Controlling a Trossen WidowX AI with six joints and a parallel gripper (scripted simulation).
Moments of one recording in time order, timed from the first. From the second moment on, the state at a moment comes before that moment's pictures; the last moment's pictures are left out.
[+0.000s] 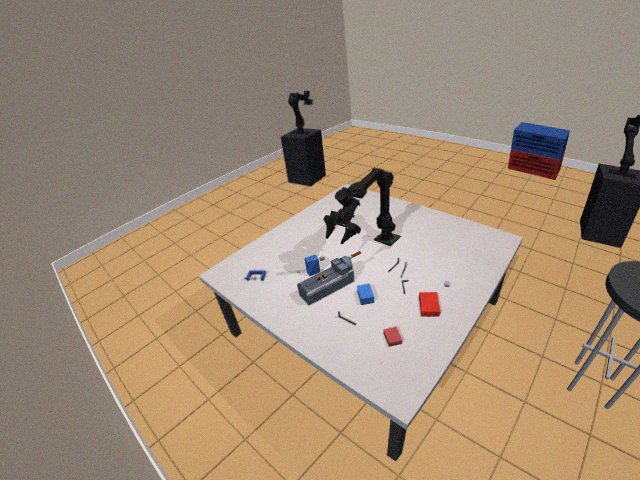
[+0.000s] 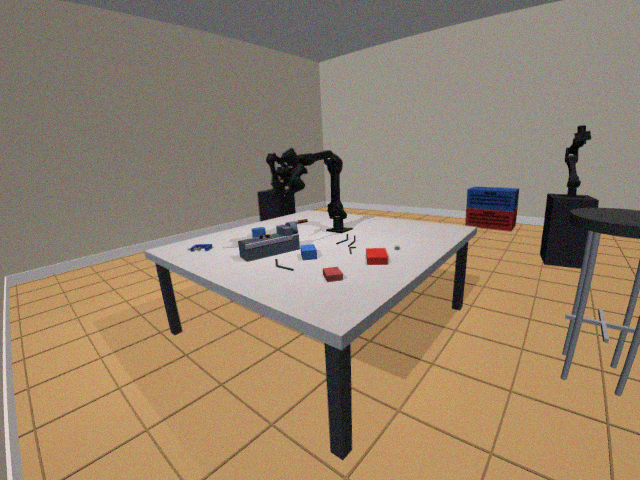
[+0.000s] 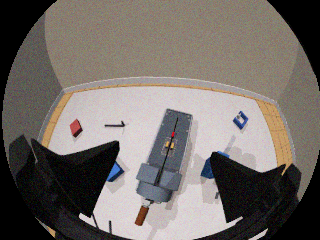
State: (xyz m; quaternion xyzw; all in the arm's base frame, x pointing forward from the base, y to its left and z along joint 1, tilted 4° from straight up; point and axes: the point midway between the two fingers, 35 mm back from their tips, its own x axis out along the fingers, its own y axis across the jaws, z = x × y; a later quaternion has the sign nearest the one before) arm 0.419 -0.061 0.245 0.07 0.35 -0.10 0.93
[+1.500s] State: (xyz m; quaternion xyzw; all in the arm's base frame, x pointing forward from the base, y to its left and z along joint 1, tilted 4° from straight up) arm 0.429 -0.082 0.165 0.09 0.46 -0.13 0.87
